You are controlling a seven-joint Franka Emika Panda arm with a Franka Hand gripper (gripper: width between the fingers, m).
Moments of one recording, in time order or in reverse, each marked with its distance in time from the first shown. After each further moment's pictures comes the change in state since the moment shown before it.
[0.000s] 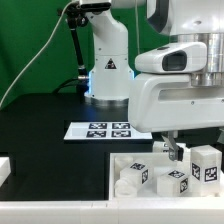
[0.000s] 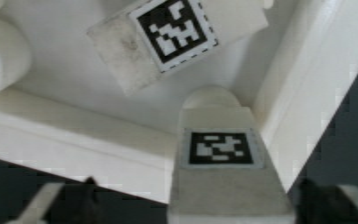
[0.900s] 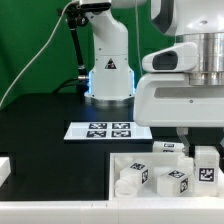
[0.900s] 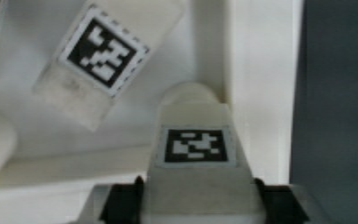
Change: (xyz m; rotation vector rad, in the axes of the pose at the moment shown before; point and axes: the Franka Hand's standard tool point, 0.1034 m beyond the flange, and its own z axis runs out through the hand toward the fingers) arm 0.002 -0.012 0.000 0.009 0.011 0.550
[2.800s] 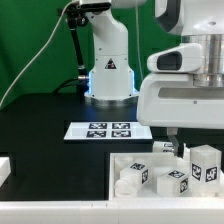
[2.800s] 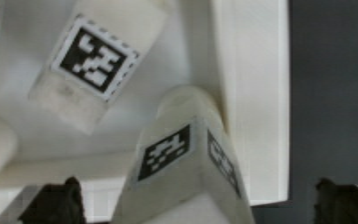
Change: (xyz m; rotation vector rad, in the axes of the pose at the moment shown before) arm 0.002 0.001 0.002 -0.027 -0.022 -0.211
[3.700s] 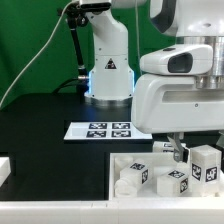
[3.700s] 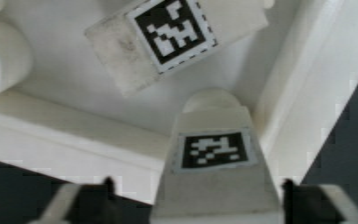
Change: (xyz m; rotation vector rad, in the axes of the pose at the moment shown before) arm 0.001 0.008 0.002 -0.021 -0.001 -0.333
